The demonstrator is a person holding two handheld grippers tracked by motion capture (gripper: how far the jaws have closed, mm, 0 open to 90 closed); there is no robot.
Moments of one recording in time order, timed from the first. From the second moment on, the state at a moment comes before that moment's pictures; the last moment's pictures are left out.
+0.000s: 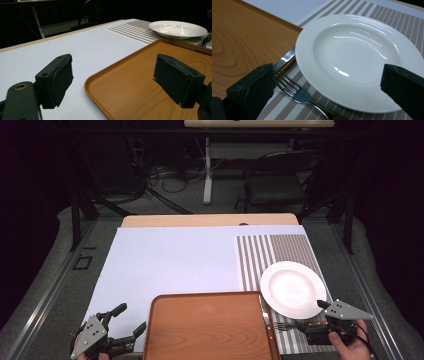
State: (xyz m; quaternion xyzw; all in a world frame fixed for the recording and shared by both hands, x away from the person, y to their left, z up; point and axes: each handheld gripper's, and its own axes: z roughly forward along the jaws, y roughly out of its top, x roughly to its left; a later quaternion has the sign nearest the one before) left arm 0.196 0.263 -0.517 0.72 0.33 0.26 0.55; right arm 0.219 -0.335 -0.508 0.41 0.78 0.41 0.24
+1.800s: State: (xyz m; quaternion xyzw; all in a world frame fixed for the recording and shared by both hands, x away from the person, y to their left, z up) left arm 0.197 0.259 -0.518 0.73 0.32 0.26 0.54; right arm 0.223 -0.349 -0.495 0.25 0.90 0.24 0.26
